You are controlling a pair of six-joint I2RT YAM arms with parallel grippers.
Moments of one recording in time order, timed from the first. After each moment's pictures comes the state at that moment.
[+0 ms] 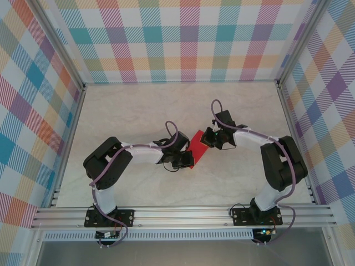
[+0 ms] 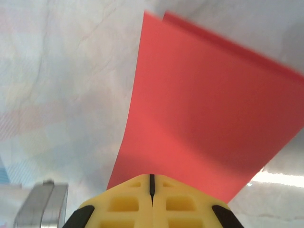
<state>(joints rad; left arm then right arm) -0.83 1.85 0.99 -0.14 0.32 -0.89 0.41 1.66 0.91 -0.27 -0.44 0.80</state>
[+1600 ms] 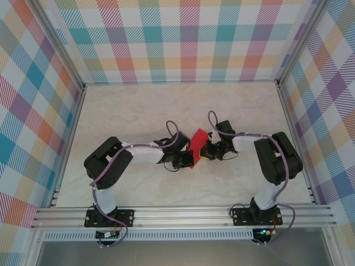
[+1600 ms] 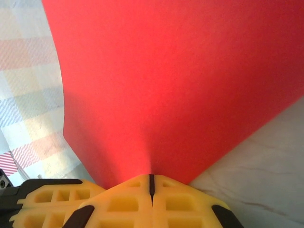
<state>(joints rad) -0.84 1.86 1.00 -0.16 0.31 -0.89 0.38 1.75 0.81 -0.23 -0.63 0.62</state>
